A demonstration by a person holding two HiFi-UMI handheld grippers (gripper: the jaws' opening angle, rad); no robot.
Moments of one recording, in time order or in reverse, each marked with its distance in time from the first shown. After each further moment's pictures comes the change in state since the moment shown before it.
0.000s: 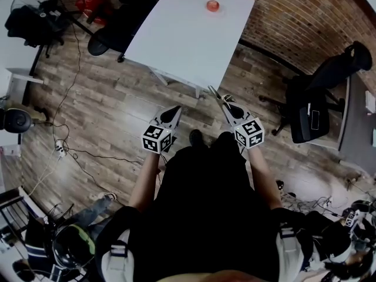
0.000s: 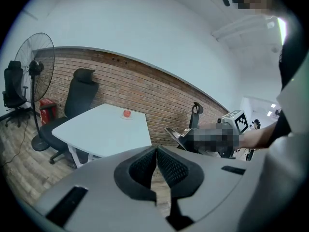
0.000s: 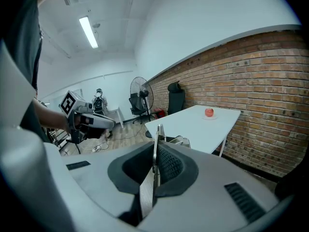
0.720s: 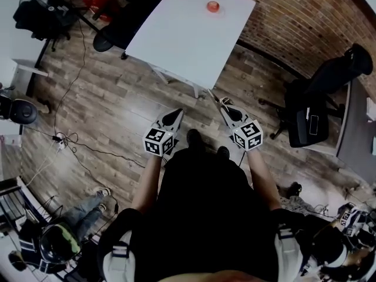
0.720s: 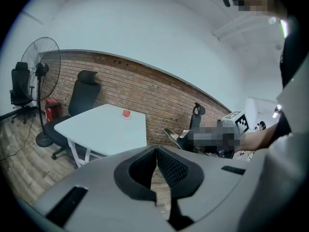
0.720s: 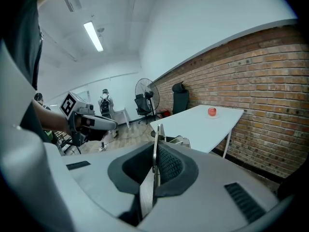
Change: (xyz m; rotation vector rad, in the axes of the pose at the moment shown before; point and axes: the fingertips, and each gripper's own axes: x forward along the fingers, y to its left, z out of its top) left arm -0.002 -0.055 -0.009 -0.026 -0.024 0.053; right arm -0.040 0.000 -0.013 -0.011 -0.004 0.072
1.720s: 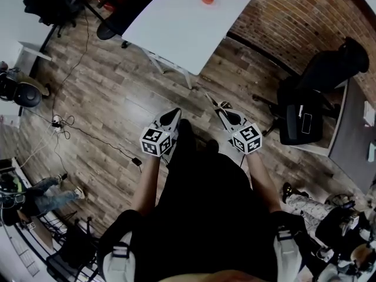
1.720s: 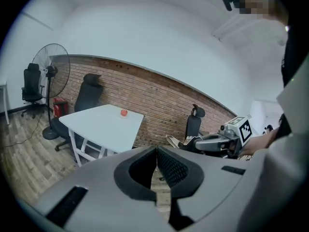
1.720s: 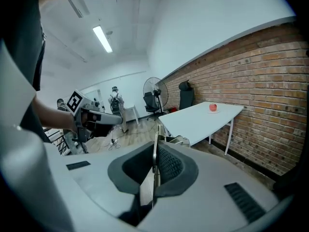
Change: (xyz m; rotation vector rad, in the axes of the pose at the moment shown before) left arm -0.013 -0.128 -0.033 -0.045 -0.045 0.083; right arm -0.125 0.004 -0.058 -0.029 0.029 0.102
